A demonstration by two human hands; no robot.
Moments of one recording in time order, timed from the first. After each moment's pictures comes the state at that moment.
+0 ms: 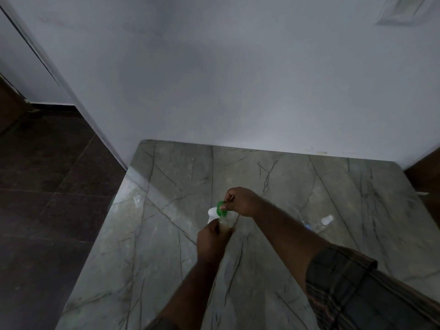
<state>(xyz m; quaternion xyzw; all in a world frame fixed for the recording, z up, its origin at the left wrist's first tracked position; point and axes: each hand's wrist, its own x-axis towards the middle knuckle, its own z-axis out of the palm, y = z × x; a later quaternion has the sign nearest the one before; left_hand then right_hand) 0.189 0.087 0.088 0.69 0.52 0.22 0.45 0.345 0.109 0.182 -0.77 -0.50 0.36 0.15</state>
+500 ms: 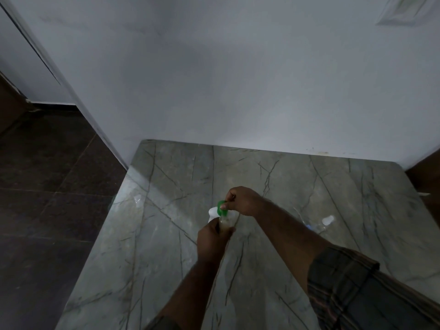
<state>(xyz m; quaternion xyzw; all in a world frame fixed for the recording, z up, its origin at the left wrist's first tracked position) 0.189 0.089 0.088 0.69 0.52 0.22 0.46 0.348 0.111 0.181 -0.77 -0.51 0.35 0.15</state>
